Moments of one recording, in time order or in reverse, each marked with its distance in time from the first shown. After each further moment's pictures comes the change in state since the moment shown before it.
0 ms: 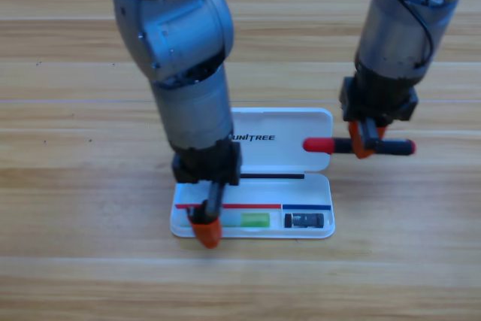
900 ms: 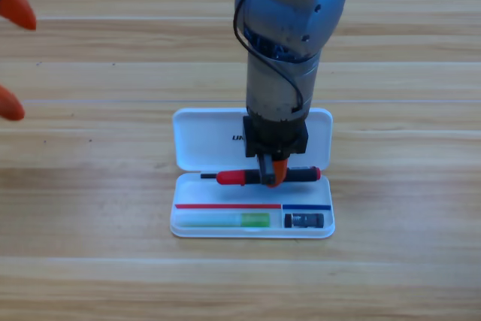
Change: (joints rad) arm 0 0.333 -0.640 0.134 0.156 0.000 0.180; arm 1 0.137 0.295 -0.361 0.080 0.000 0.052
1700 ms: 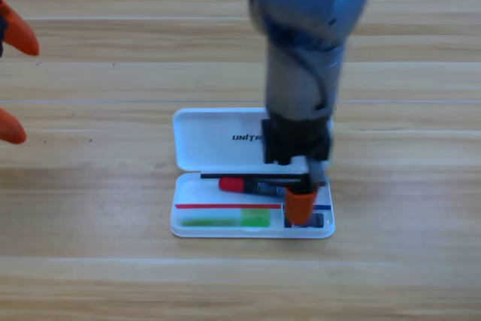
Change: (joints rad) arm 0 0.002 -0.004 0.077 -0.044 -0.009 -0.001; arm 1 0.012 -0.106 0.083 0.072 0.066 0.037
